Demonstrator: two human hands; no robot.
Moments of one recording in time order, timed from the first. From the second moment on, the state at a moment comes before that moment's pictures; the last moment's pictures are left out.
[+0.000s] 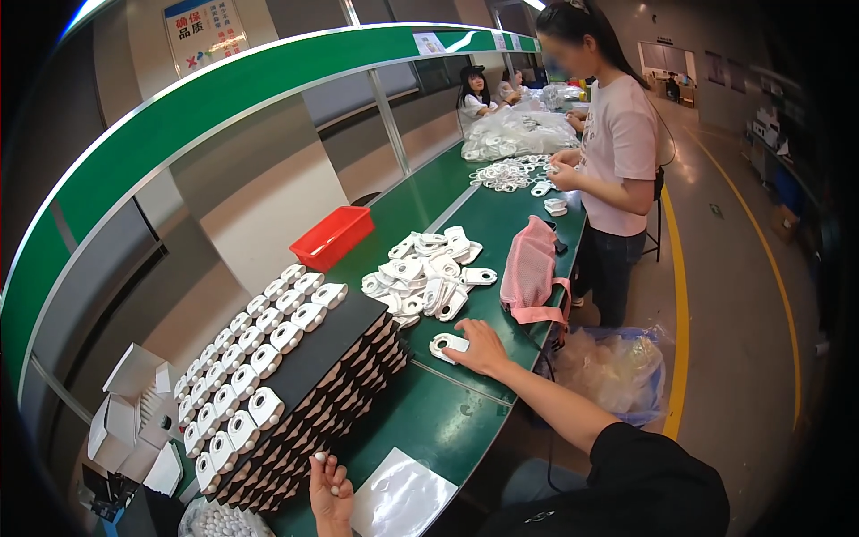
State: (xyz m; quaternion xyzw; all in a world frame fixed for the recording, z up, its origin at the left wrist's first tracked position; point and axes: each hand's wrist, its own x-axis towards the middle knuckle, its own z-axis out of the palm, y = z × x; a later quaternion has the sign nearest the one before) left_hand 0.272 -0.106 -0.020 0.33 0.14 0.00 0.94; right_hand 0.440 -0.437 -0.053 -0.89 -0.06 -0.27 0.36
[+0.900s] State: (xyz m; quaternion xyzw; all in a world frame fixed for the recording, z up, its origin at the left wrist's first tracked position) left_hand 0.271 -0.112 -0.022 0.37 0.14 0.01 0.92; right_hand 0.447 -0.450 -0.061 -0.77 -0.03 -0.30 0.56
